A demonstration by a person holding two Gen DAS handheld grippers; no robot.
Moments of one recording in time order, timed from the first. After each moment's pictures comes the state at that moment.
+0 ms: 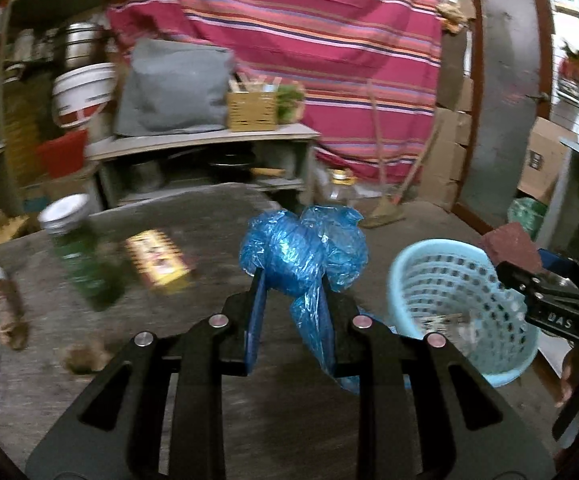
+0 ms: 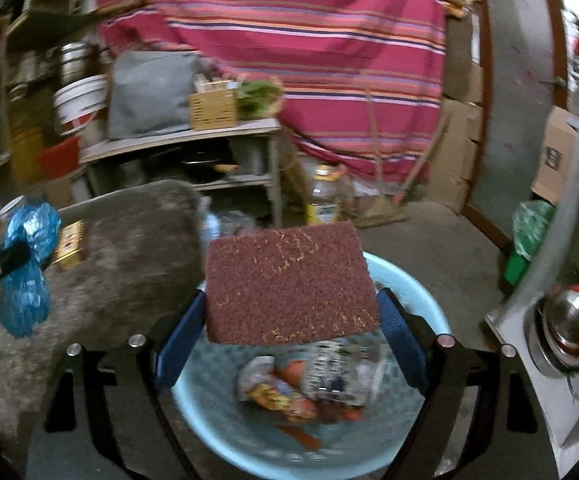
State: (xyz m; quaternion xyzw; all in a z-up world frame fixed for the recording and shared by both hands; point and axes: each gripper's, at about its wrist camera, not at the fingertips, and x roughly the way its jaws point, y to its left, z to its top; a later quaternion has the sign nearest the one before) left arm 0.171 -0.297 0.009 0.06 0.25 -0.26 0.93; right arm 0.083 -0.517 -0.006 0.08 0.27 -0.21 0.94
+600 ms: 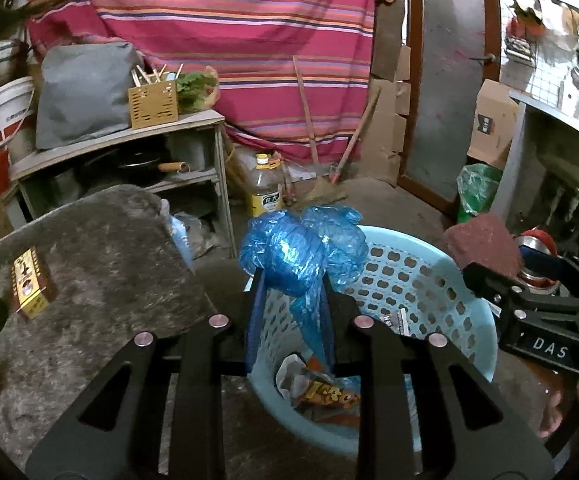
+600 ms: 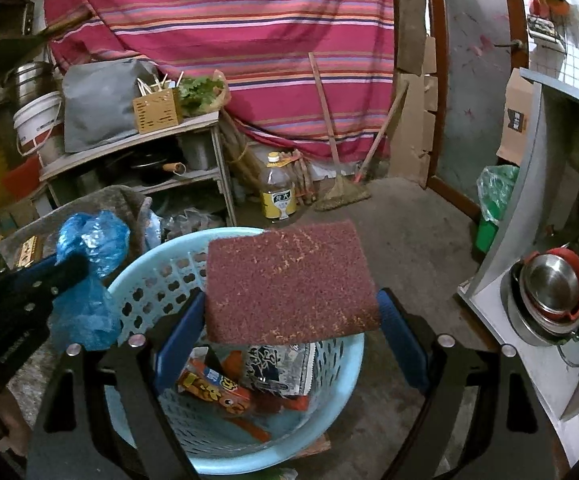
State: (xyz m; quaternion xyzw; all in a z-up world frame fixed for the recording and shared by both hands) left arm 0.152 -0.427 -0.019 0.10 0.27 -0.35 0.89; right arm 0.050 -0.582 -0.027 0.12 0.28 -0.26 0.92
